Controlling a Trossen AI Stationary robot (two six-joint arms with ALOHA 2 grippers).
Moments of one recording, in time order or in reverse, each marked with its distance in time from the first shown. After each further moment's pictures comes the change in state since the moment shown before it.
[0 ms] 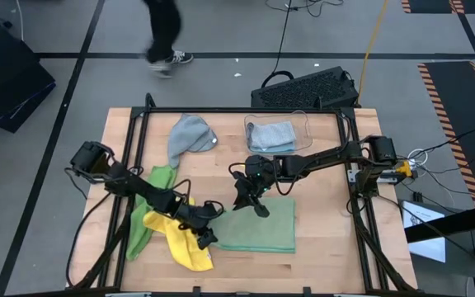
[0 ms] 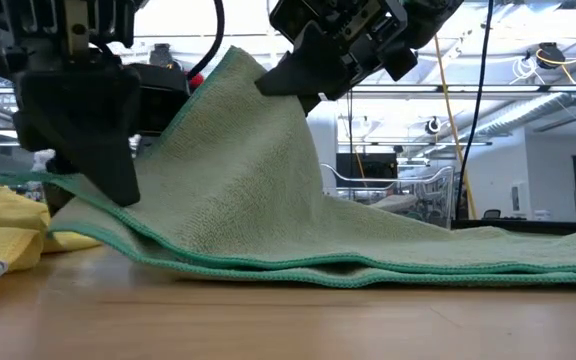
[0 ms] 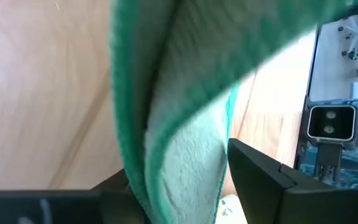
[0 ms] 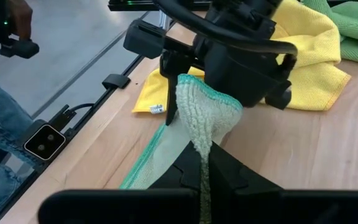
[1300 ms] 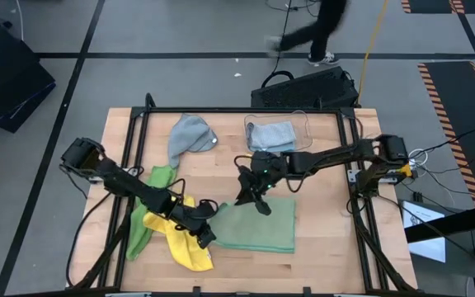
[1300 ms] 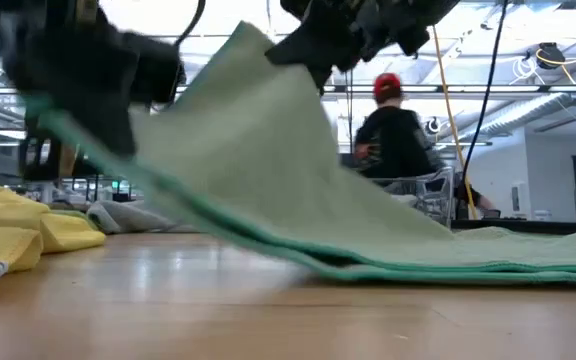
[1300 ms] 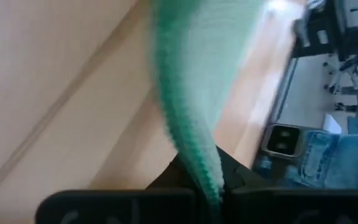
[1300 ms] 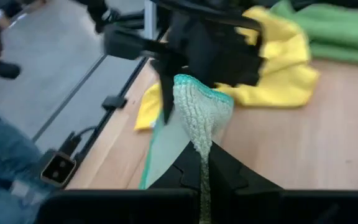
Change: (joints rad) left arm -0.038 -0.101 0.056 -0.126 -0.055 -0.193; right arm 0.002 -0.108 -0.002 -0.074 0.083 0.143
